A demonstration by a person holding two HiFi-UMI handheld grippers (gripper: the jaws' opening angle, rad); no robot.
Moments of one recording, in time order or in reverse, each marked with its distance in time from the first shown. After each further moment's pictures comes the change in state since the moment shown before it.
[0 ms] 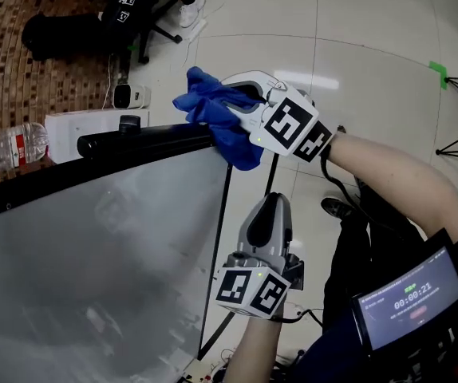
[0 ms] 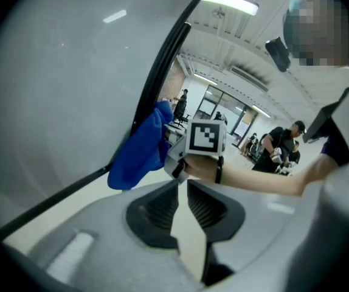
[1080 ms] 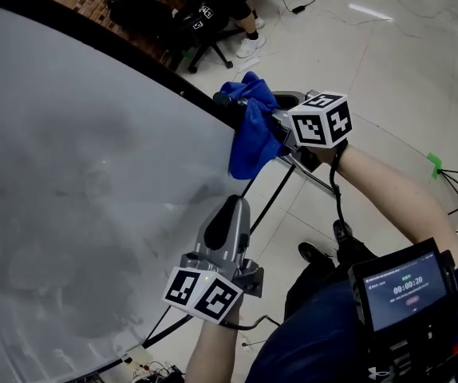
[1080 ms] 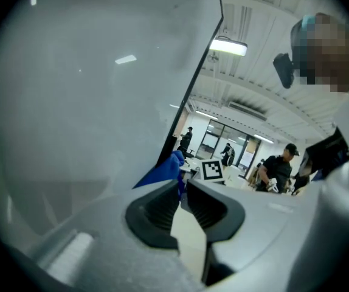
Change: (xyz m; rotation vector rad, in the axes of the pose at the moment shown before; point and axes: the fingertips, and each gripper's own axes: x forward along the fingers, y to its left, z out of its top) left arm -0.133 -0.049 0.149 0.020 -0.337 0.072; right arm -0.013 0.013 0.107 0.396 0.113 0.157
